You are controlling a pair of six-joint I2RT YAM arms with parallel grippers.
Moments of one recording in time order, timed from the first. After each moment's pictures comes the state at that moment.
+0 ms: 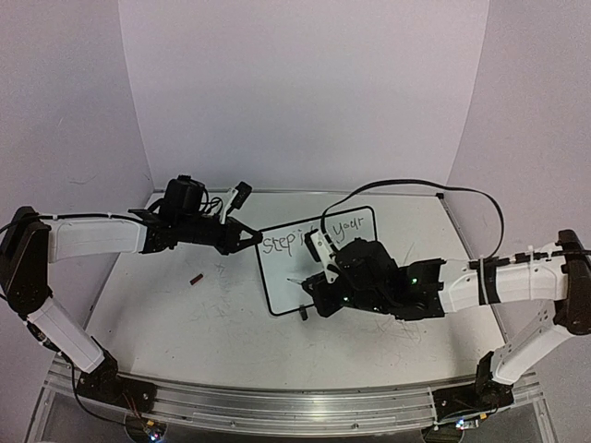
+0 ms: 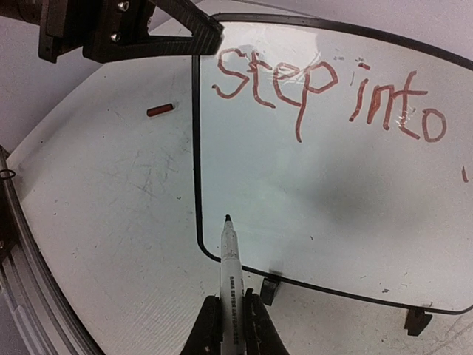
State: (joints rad) left arm -0.60 1.54 0.98 0.04 0.56 -0.12; right arm 1.16 1.49 0.94 -0.04 0.28 0.36
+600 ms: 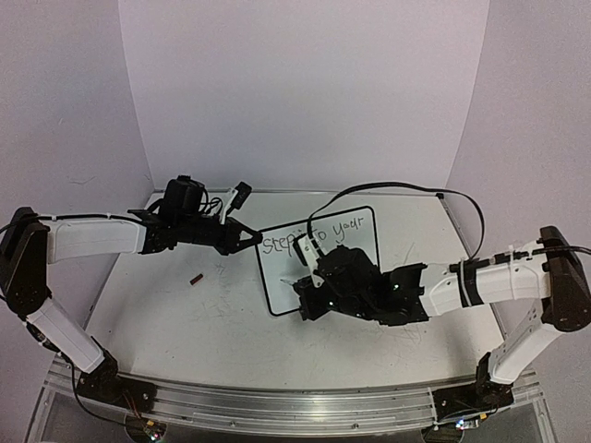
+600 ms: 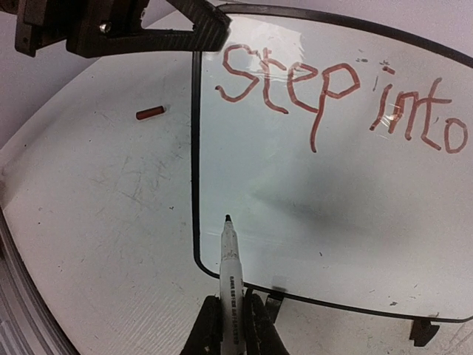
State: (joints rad) left arm -0.60 1.53 0.98 0.04 0.55 -0.12; right arm 1.19 1.60 0.99 0.00 0.36 0.36
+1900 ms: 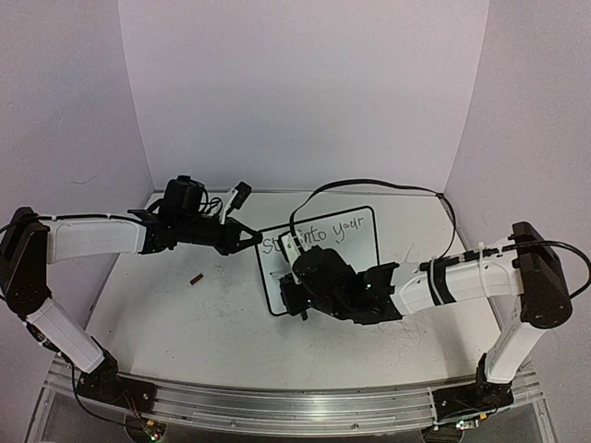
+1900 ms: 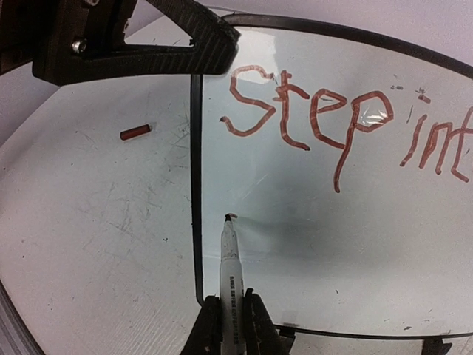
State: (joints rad) left arm -0.60 1.53 0.98 0.04 0.56 -0.12; right arm 1.20 1.75 1.12 0.02 0.45 0.39
